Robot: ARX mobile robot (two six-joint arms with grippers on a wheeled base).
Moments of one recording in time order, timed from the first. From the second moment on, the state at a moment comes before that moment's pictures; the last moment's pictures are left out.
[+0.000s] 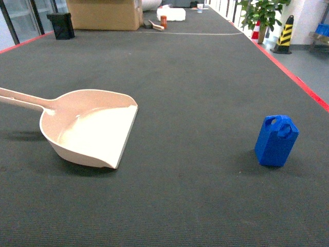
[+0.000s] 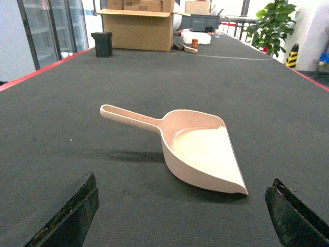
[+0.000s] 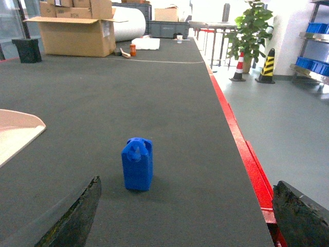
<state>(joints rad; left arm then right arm) 0.00 0.01 0.02 0.00 0.00 0.00 0.00 0.00 0.01 0.00 0.00 0.00</state>
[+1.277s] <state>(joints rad) 0.00 0.01 0.02 0.00 0.00 0.00 0.00 0.00 0.01 0.00 0.00 0.00</state>
